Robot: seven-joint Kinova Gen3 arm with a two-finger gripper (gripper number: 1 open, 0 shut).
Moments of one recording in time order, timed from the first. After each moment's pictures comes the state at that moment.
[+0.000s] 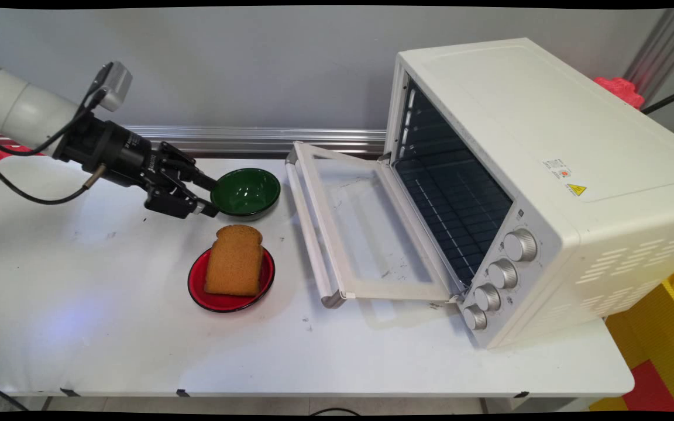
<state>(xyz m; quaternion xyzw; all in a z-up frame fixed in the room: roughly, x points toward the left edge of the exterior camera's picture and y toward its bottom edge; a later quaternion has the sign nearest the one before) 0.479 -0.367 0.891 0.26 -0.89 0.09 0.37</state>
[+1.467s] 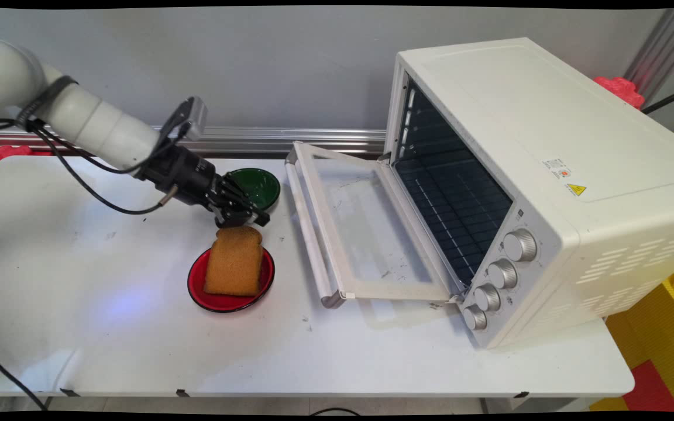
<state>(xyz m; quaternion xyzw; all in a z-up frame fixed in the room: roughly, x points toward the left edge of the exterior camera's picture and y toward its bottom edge) 0.422 -0.420 0.833 0.25 -0.90 0.06 0.36</state>
